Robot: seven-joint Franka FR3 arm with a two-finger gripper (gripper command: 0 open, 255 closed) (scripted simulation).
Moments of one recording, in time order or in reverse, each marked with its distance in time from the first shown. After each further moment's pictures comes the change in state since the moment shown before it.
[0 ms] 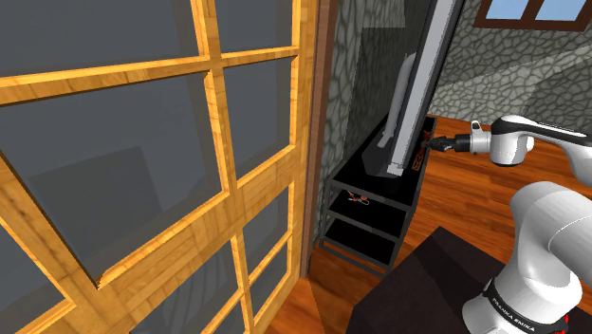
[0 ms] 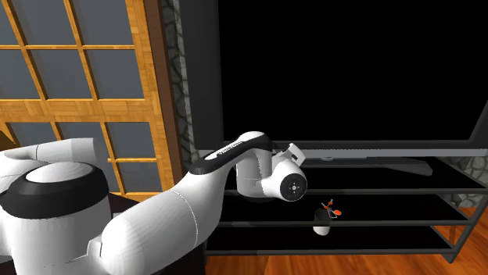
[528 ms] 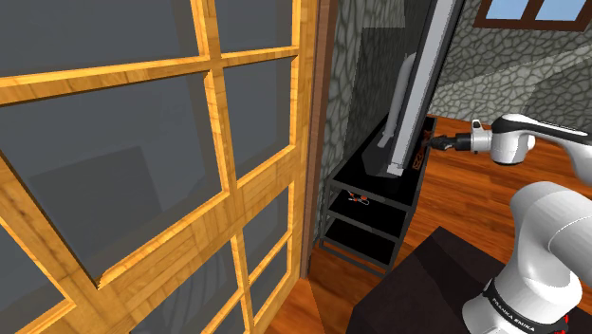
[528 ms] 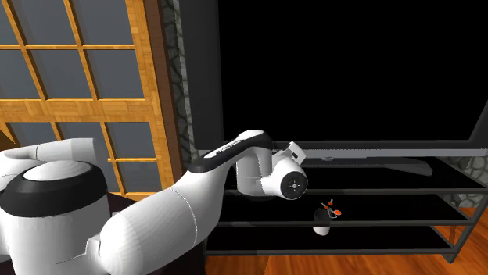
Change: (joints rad) arm -0.003 0.006 0.008 -0.001 0.003 -0.004 0.007
